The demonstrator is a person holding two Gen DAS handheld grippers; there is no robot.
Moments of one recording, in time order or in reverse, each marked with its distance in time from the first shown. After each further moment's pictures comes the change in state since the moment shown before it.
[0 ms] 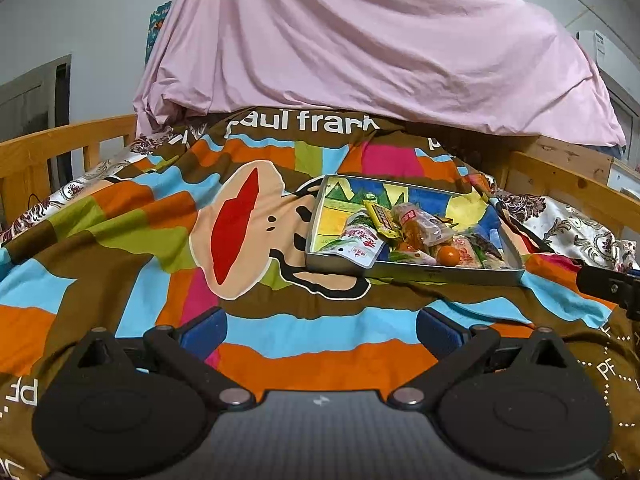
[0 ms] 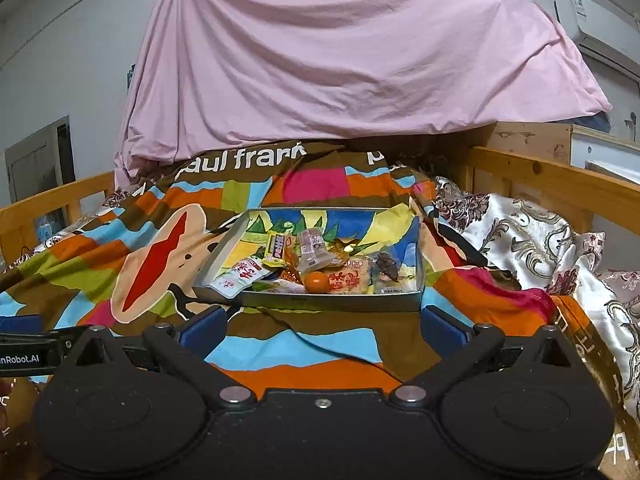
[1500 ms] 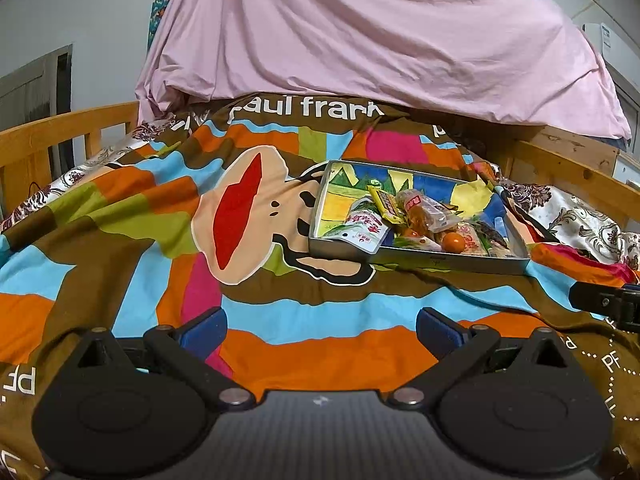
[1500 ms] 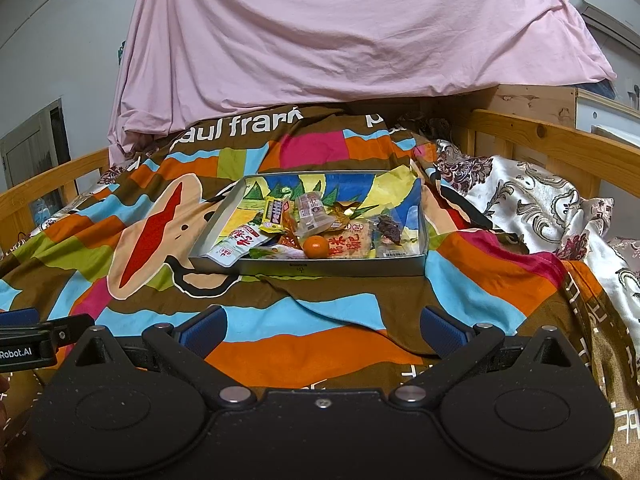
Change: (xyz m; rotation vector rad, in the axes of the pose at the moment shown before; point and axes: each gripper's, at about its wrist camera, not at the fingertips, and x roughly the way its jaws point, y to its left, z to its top) left arm 0.006 0.001 -0.005 0.002 0.032 0.008; right arm 0.014 -0.004 -0.007 0.020 0.095 0.004
